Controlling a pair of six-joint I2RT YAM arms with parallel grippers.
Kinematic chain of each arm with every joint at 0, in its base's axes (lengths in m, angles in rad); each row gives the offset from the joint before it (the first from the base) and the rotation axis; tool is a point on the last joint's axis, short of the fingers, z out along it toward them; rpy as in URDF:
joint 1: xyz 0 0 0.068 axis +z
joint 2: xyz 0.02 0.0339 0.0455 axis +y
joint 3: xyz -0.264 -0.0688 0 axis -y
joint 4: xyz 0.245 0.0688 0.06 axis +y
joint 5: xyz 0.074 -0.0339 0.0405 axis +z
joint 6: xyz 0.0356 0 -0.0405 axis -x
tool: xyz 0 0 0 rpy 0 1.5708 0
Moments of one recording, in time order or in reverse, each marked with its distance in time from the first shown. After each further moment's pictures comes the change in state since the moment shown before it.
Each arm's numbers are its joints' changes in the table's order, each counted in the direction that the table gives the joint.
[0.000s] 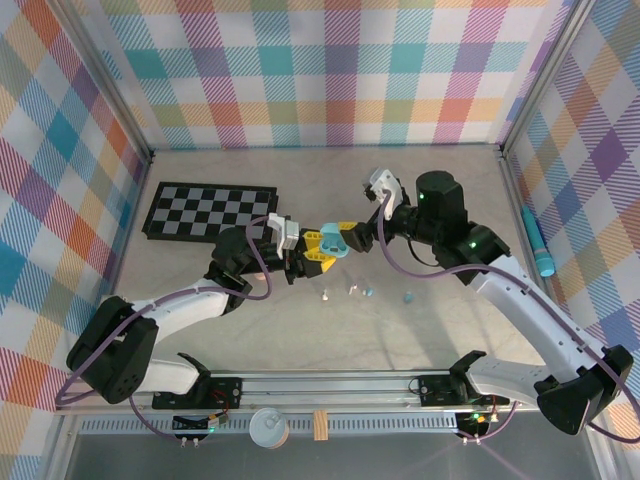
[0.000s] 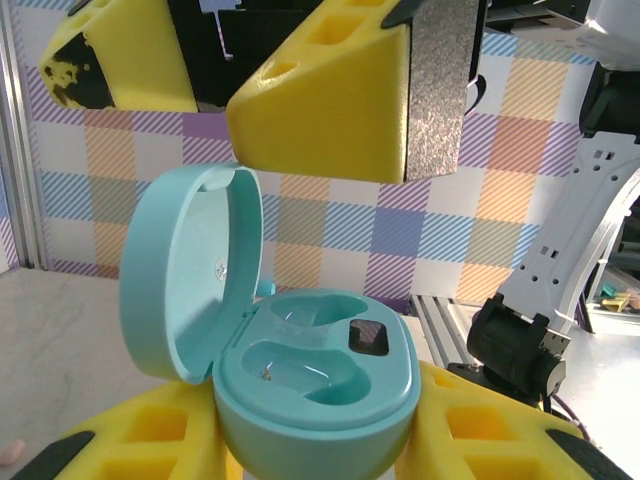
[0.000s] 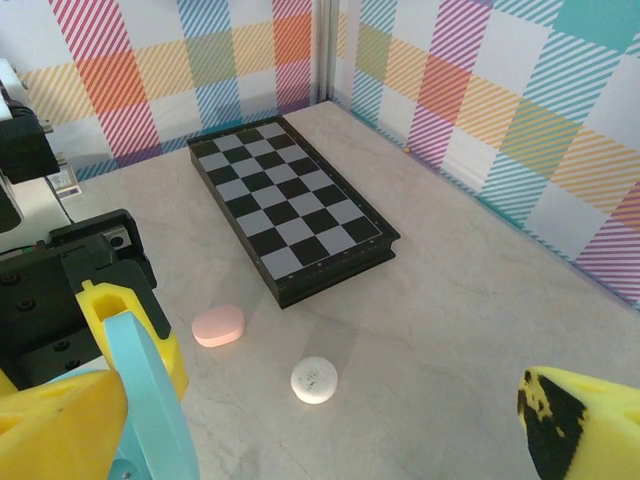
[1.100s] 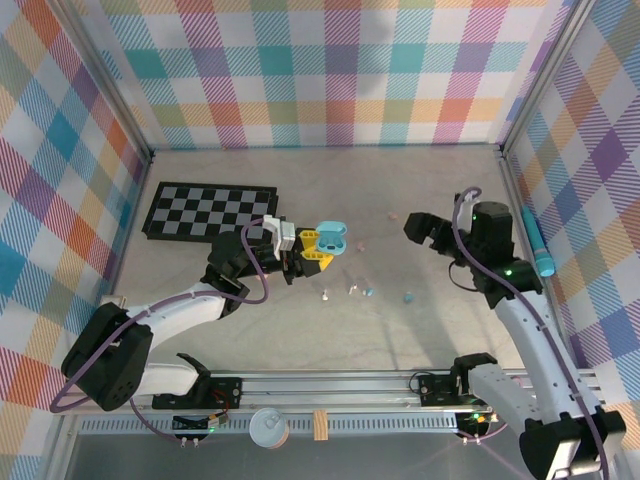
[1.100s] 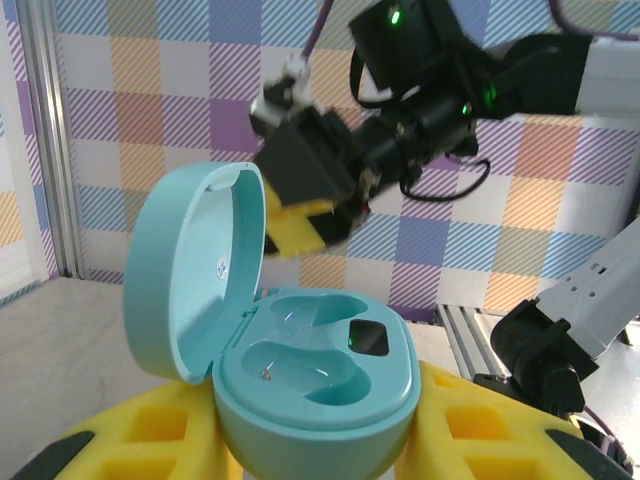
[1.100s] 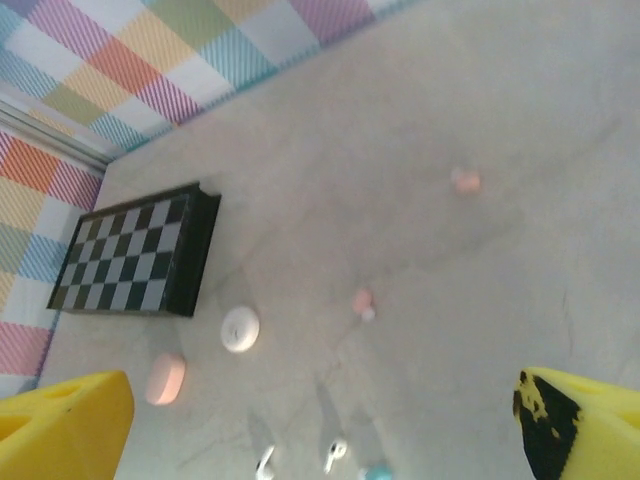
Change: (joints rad) left arm 0.000 -0.042 -0.027 0.001 0.064 -0.024; right arm -0.418 -0.240 -0.352 0.100 -0.022 -0.745
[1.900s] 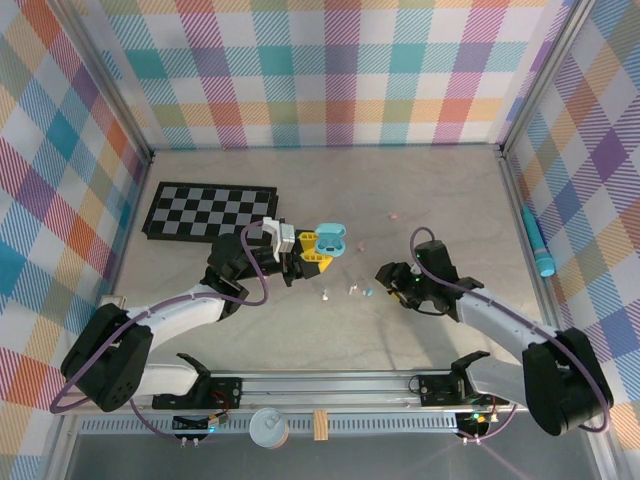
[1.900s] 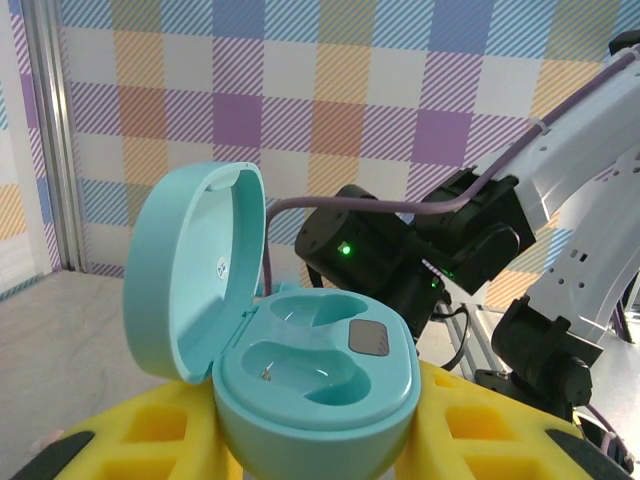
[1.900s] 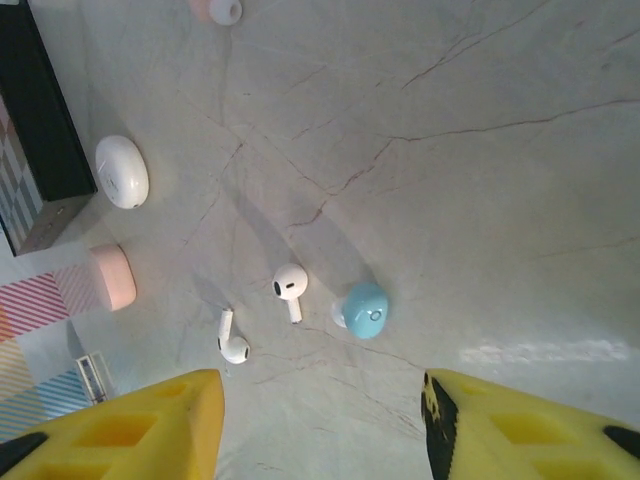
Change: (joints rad) left arm 0.000 -0.003 -0.021 -0.005 0.008 -0.003; right arm 0.235 0.264 -0.368 -0.349 0.075 -0.522
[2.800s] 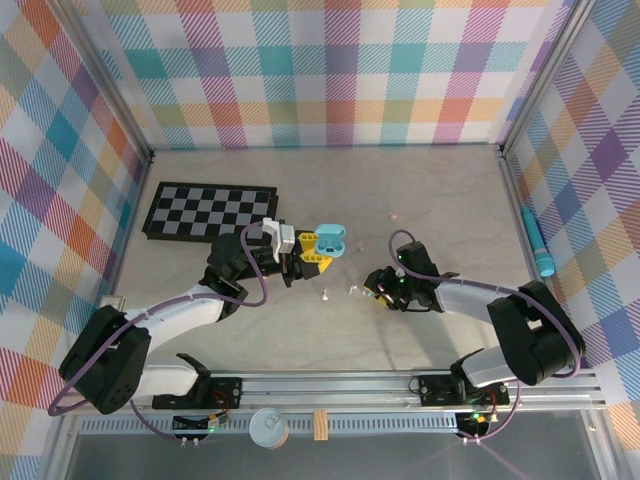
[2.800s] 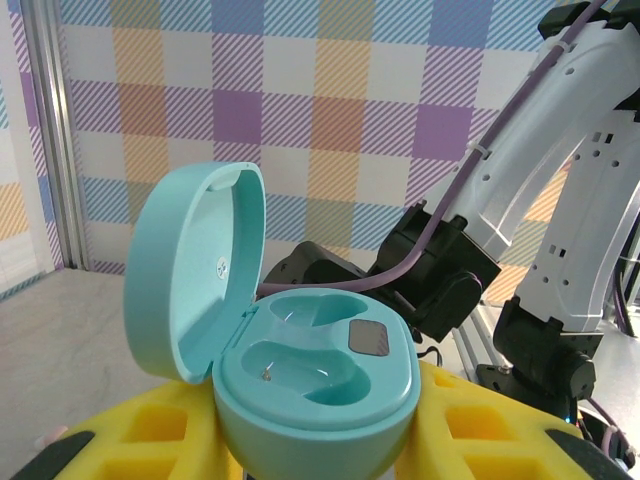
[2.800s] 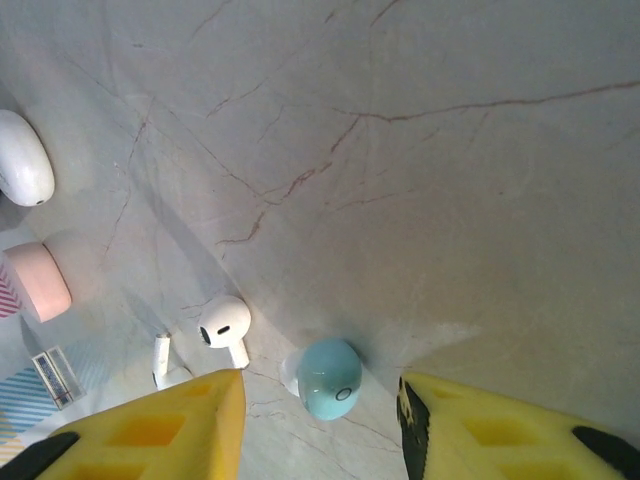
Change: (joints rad) left arm 0.000 -0.013 0.000 0.028 0.000 -0.020; right arm 0.071 0.262 0.020 -0.161 0.019 -0.034
